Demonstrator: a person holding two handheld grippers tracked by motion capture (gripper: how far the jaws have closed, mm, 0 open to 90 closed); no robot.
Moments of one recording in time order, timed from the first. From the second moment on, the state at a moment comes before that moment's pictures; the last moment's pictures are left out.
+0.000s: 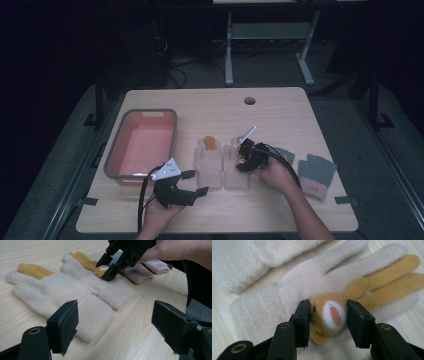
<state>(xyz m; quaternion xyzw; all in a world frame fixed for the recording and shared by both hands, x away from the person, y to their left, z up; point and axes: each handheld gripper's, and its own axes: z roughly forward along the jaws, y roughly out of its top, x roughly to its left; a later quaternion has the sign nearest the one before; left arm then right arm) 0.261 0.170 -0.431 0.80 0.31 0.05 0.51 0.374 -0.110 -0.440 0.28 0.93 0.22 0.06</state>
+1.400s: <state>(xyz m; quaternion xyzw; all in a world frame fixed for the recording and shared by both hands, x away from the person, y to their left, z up) 0.257 0.171 -0.428 0.80 0.31 0.05 0.52 0.363 -0.102 -0.359 0.26 0.92 0.26 0.11</state>
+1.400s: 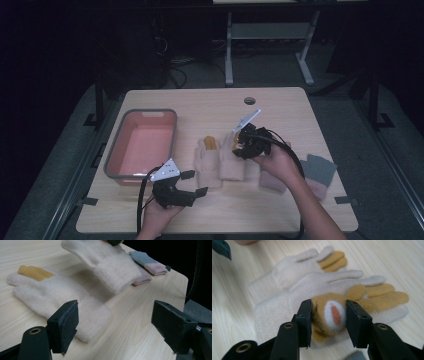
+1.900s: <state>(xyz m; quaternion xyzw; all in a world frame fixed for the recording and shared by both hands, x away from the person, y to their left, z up) 0.254 0.172 -0.427 0.79 0.32 0.05 0.53 0.371 -0.054 -0.362 0.22 0.93 0.28 0.10</state>
